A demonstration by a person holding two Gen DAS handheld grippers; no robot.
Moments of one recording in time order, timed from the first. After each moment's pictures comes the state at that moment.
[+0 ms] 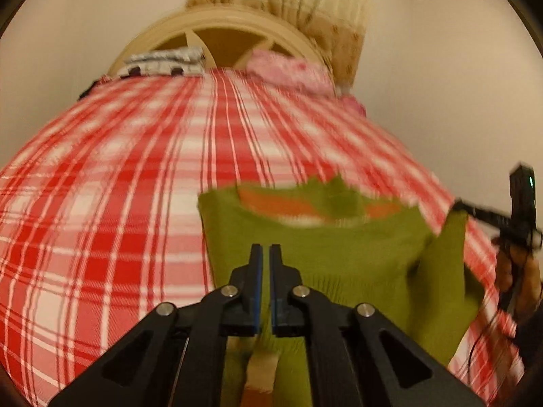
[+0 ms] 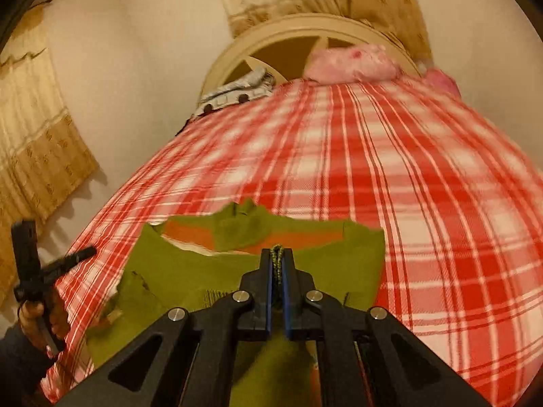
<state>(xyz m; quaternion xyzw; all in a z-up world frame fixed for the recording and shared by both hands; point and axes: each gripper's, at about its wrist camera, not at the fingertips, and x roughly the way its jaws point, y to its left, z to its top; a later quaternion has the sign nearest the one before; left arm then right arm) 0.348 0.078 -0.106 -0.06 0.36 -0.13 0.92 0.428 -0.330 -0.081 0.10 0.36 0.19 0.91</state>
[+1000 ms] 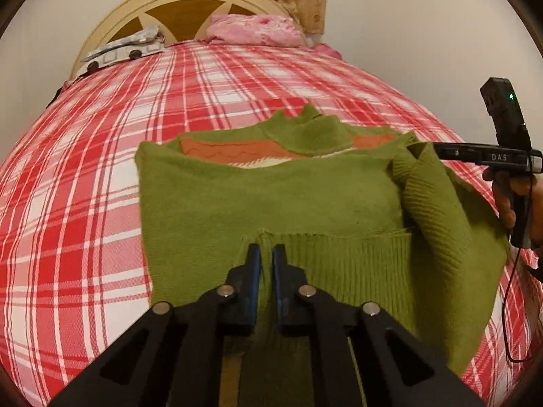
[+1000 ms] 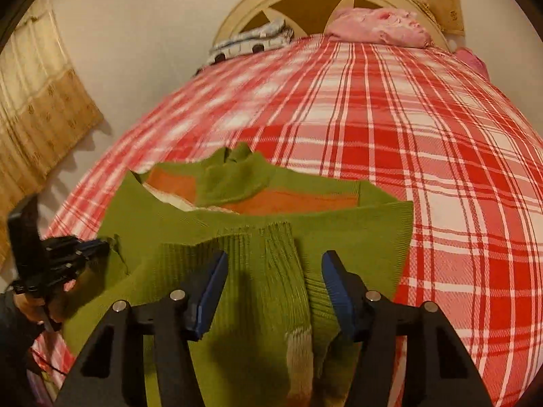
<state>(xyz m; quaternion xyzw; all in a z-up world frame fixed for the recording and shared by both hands) 0.361 0.023 -0.146 0.02 0.41 -0.17 0.89 0.470 -0.306 -0.131 0.03 0.44 0.24 0.87</state>
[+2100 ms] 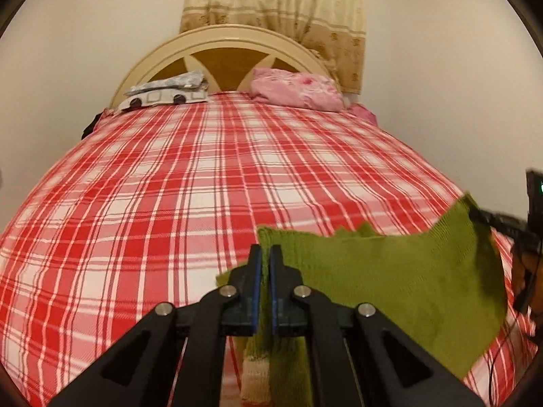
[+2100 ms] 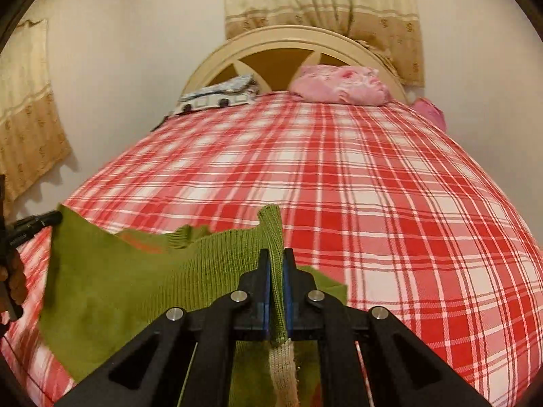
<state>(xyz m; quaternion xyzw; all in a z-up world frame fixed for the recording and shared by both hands) 0.430 0.080 -0.070 -0.02 0.32 -0.10 0.94 0.482 -0.327 -0.072 0.01 0.33 0.14 0.93</state>
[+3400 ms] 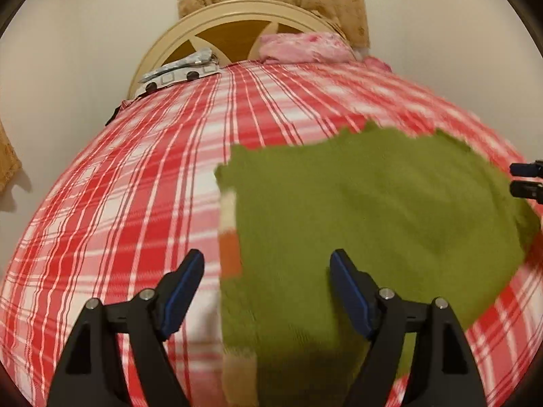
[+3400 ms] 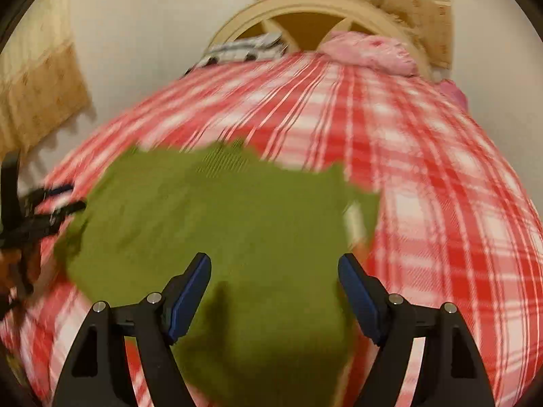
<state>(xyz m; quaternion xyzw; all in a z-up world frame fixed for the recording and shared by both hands) 0.338 0.045 -0.141 0.09 0.36 -0.04 0.93 0.395 -0.307 -0.118 -0.05 0.40 0.20 0.89</state>
